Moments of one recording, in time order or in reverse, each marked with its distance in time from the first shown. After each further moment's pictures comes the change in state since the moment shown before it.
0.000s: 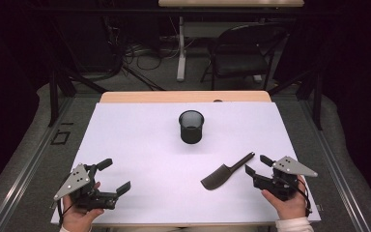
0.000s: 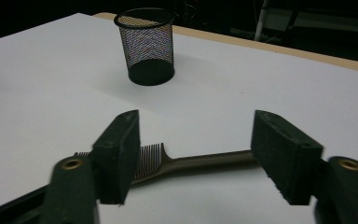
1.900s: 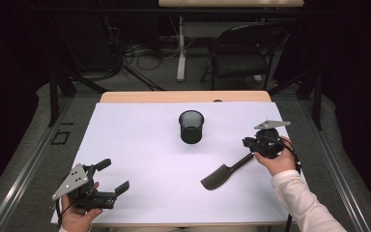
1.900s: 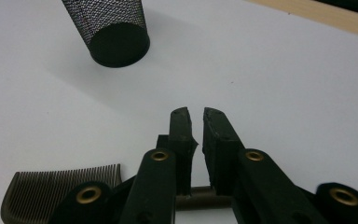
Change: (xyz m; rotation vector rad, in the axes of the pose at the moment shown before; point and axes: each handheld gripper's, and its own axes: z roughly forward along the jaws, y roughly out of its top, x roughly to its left) left arm 0.002 0.000 -0.002 0.012 0.010 -0.014; right arm -0.039 0.059 0.082 0.319 0.018 -0.010
